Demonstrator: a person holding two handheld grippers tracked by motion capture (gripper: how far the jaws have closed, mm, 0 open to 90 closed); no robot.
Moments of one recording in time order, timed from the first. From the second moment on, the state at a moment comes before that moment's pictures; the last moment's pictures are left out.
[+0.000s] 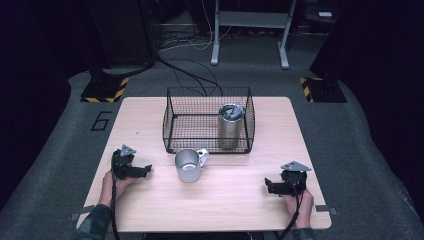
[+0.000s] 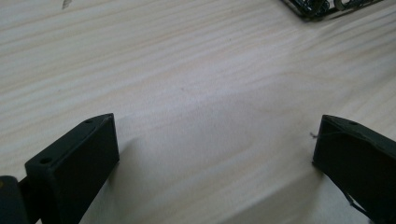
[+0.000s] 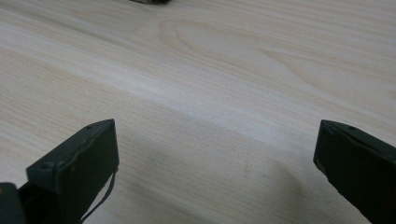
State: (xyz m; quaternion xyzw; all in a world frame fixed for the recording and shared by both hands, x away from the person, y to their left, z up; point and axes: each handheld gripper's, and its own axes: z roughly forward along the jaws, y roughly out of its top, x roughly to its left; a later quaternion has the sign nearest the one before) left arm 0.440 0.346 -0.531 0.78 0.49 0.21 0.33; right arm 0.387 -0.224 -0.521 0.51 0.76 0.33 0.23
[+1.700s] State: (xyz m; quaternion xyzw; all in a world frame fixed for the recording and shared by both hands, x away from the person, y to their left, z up) left arm 0.380 0.263 -0.453 0.81 0.36 0.16 0.44; right arm 0.400 -0.225 -0.530 0.51 0.76 0.33 0.22
